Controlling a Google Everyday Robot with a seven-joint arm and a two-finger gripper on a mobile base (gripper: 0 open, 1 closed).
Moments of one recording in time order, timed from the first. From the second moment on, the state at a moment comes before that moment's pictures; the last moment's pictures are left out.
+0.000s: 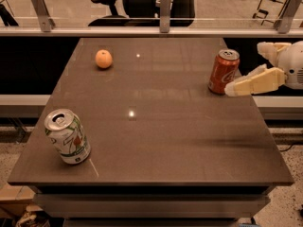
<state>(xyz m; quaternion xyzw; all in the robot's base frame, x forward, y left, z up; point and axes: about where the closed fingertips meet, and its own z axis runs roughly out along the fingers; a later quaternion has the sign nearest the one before) 0.526 -0.224 0.944 -0.37 0.76 0.19 0.49</state>
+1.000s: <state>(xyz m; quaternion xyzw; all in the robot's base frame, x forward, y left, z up) 0.563 -0.236 0.946 -0.32 0.72 0.24 0.57</state>
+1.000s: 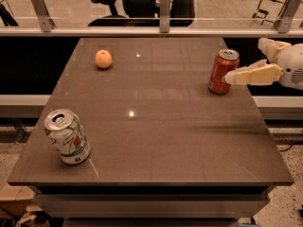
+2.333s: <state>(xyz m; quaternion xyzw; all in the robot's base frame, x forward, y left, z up) 0.607 -0.217 0.908 -0.31 0.77 0.24 0.51</state>
